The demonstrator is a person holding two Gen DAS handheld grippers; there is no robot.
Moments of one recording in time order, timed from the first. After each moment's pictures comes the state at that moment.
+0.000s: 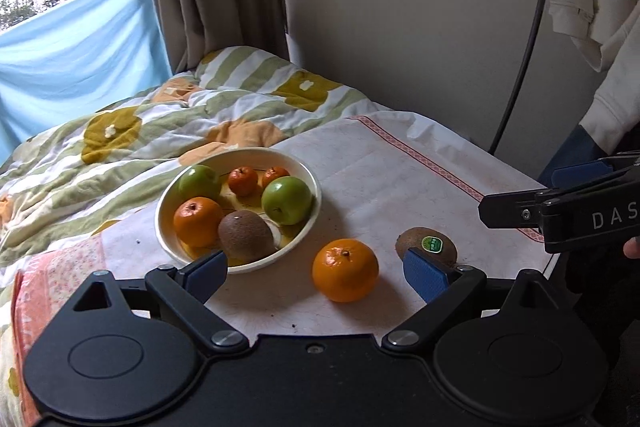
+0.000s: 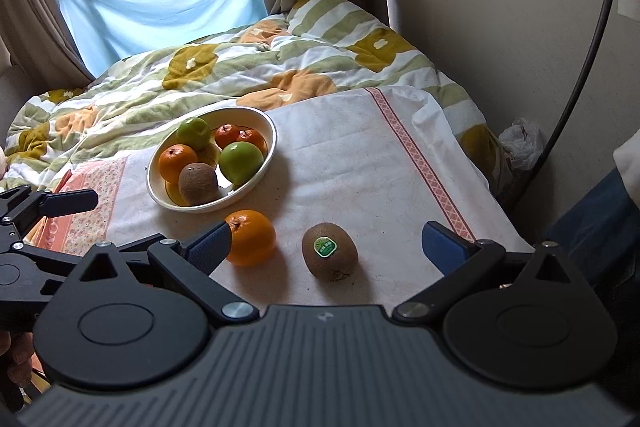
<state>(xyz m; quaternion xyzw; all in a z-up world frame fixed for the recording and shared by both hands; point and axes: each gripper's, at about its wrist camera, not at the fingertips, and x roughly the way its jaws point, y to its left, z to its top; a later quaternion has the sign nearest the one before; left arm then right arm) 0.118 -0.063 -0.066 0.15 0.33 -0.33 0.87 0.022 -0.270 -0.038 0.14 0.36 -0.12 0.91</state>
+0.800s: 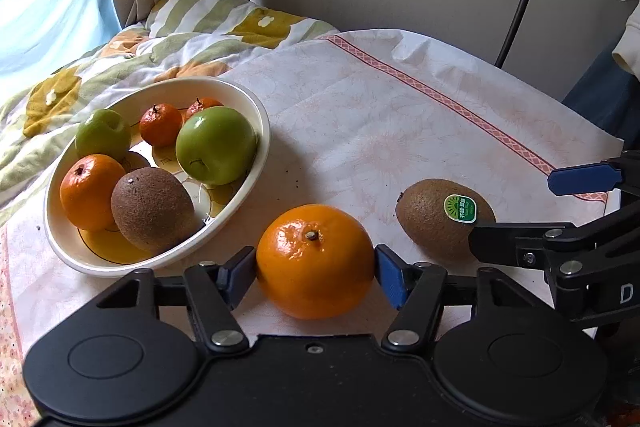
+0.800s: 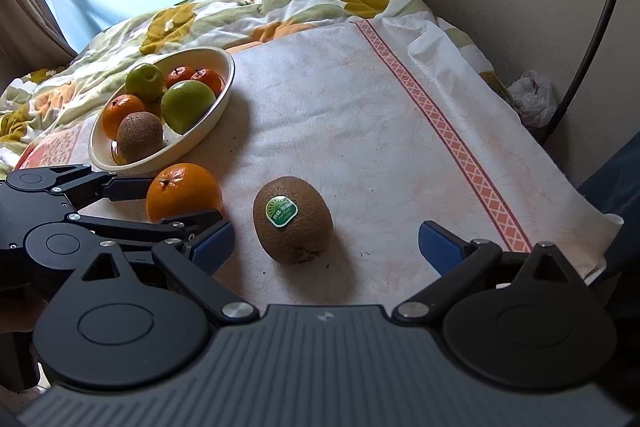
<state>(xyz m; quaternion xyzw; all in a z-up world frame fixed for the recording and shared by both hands) 0.167 -0.122 -0.157 0.19 0.39 -0.36 0.83 0.058 -0.291 -0.125 0.15 0.41 -0.12 0.89</state>
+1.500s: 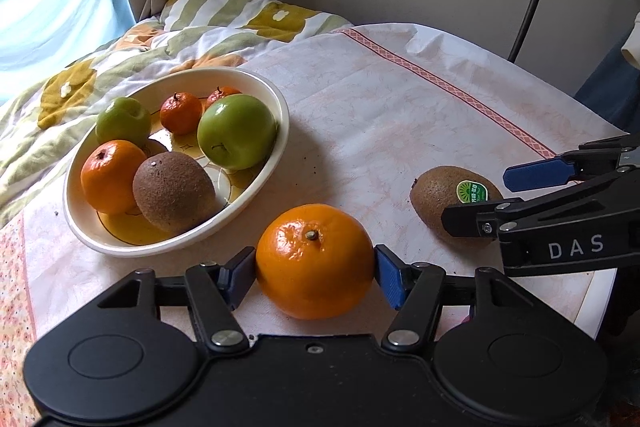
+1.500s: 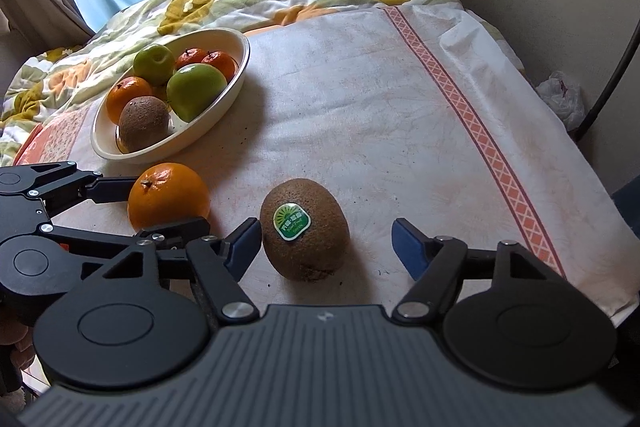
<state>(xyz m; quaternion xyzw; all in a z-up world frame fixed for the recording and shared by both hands) 0.161 -0.113 -0.155 0.19 0.40 -0.33 0.83 0.085 -0.293 -0.141 0.14 0.43 -0.08 0.89</state>
